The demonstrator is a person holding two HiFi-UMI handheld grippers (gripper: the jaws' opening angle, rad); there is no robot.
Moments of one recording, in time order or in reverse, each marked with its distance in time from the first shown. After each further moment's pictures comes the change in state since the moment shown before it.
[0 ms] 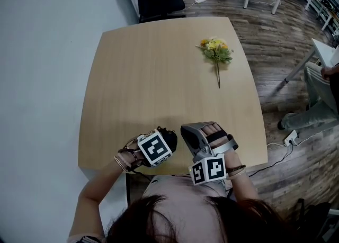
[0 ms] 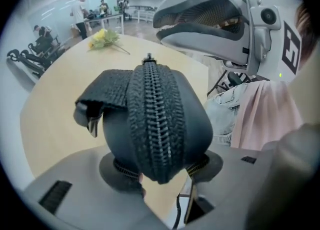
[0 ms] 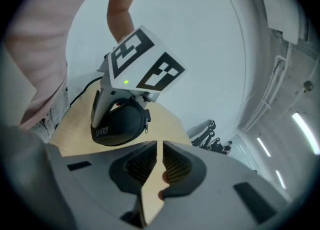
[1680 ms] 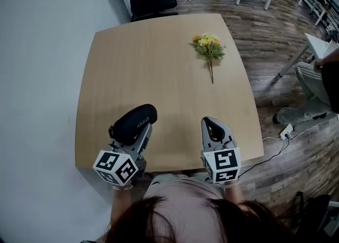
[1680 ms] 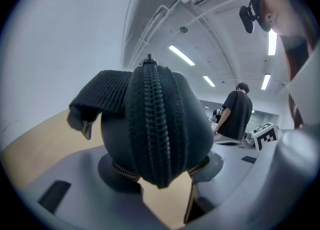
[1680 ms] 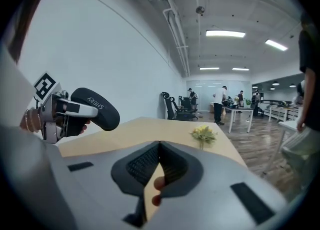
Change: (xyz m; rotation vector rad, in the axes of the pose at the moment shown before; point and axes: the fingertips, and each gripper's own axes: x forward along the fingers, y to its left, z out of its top) left arm -0.177 0.050 0.021 -0.567 -1.218 0.365; right arm -0.061 -0.049 -0.068 1.067 0.027 -0.304
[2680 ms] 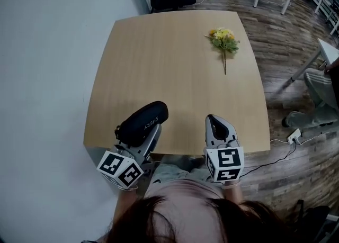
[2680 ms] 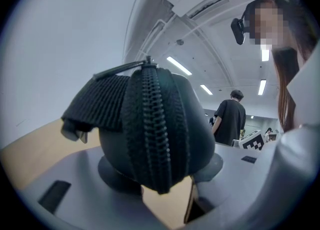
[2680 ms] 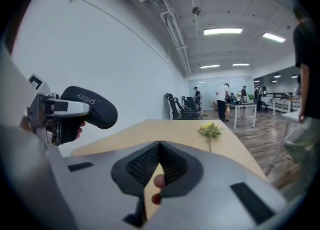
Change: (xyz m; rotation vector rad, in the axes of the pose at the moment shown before) left arm -0.078 -0.051 0.000 -0.005 -0.099 -0.002; right arm -0.045 0.041 -0.008 0.057 -0.016 0.051
